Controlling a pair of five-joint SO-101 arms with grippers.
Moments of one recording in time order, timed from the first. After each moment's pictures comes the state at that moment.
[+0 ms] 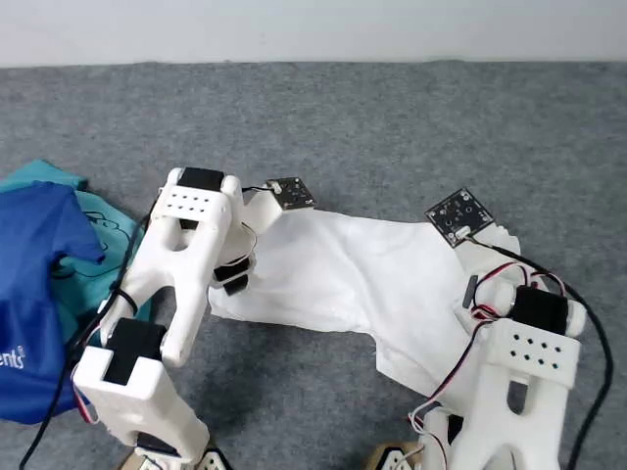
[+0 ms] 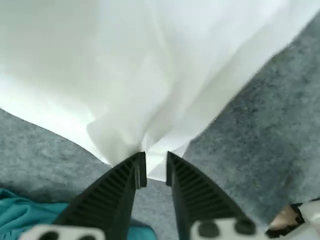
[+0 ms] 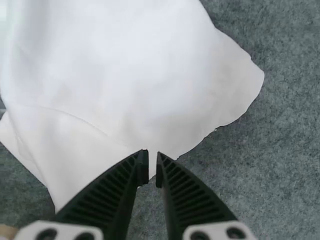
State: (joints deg) left arm 6.9 12.6 8.0 90.9 -40.9; right arm 14.2 -46.0 47.4 73.4 47.7
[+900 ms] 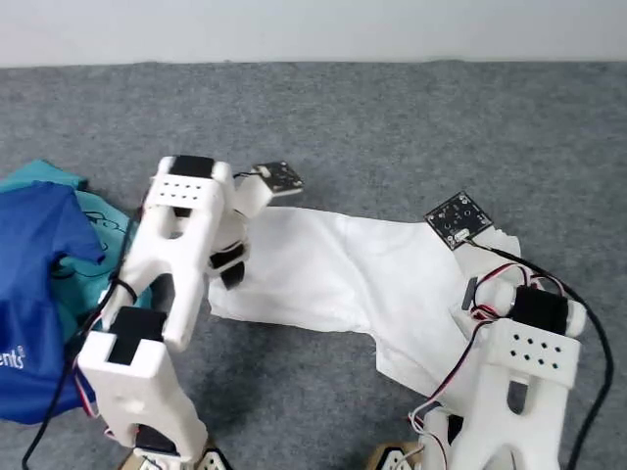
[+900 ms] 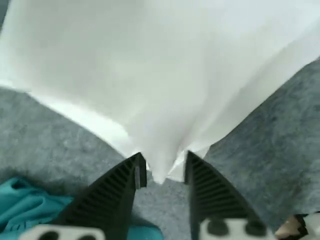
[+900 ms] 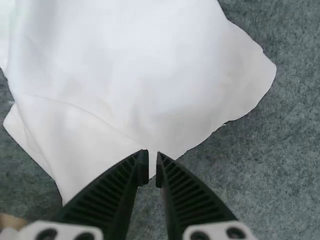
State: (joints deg) left arm 5.2 18.0 1.8 91.6 -38.6; right arm 14.2 -46.0 47.4 75.2 47.7
